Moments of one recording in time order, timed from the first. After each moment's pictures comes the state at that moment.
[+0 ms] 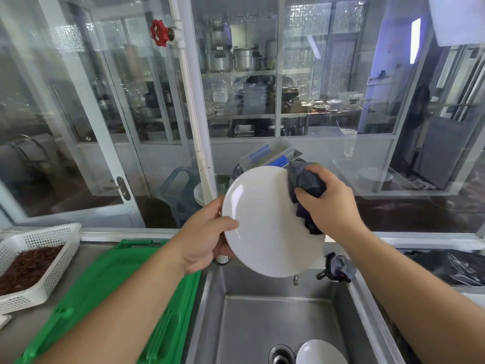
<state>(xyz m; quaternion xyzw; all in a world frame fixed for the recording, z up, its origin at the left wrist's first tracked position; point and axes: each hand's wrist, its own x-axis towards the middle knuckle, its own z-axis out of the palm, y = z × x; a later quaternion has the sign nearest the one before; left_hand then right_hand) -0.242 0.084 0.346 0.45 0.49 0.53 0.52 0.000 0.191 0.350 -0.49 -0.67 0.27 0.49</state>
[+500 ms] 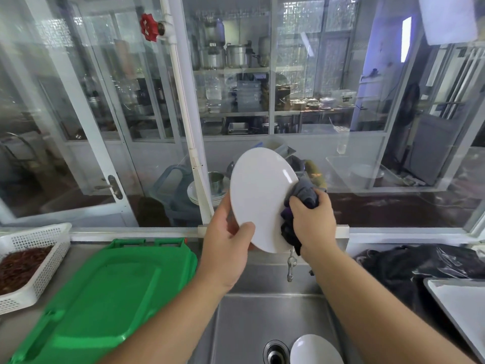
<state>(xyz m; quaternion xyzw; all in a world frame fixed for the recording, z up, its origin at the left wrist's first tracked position) -0.180 0.082 0.311 0.48 0.46 0.66 0.36 -0.033 0.178 0.307 -0.55 -0.43 0.43 0.58</state>
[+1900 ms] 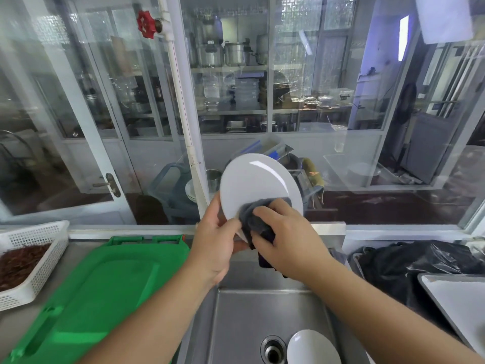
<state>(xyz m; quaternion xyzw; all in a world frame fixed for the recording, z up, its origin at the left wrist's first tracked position) -0.188 0.079 0.322 0.41 0.44 0.65 0.46 -0.026 0.119 0.320 -0.37 -0.86 0.06 0.34</state>
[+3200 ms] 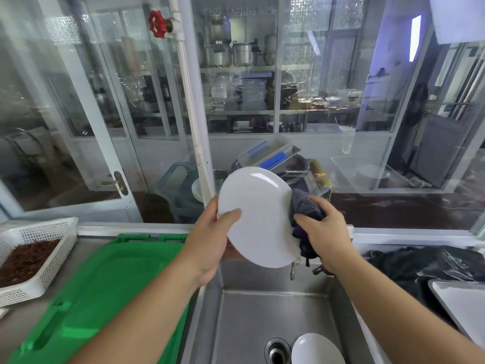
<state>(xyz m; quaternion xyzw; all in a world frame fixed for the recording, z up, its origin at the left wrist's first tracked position) -0.211 0.066 0.335 0.39 0.50 0.60 0.49 -0.002 0.165 0.298 -0.51 -0.51 0.48 0.50</state>
